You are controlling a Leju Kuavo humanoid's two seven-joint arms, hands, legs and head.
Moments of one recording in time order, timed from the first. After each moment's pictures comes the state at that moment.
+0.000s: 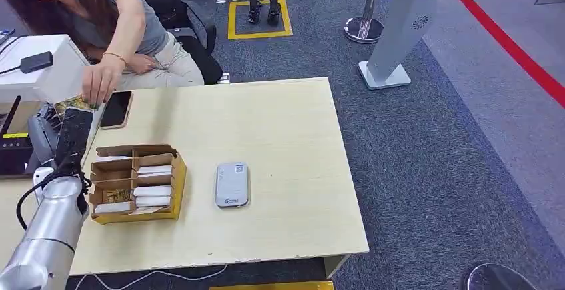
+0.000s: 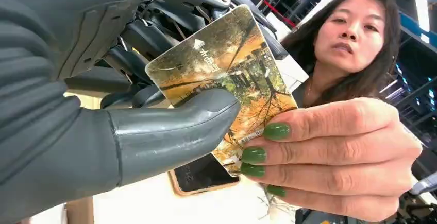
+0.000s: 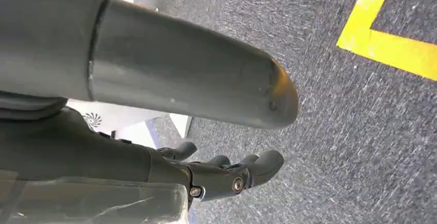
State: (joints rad) left arm -0.64 0.18 0.05 -0.81 -0.20 0.32 -0.42; right arm -0.12 0.08 -0.85 -0.21 1.48 0.07 0.21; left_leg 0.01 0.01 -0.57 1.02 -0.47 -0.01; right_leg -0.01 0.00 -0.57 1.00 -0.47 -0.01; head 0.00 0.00
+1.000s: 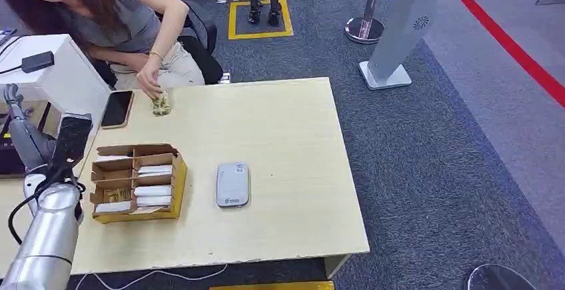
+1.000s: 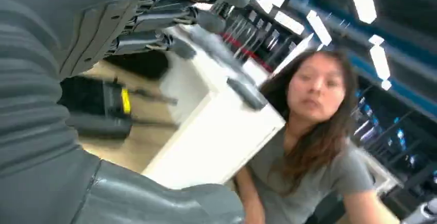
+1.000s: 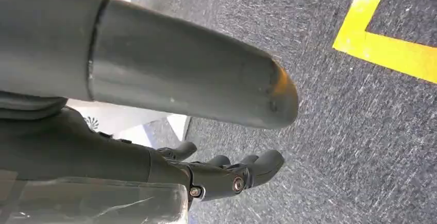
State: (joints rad) left arm -0.51 0.19 0.05 -1.06 -0.33 0.44 -0.41; right arm -0.11 0.08 -0.85 -0.21 1.45 0.06 0.20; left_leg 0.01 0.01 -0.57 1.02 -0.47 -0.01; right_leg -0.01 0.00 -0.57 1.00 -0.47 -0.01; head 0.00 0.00
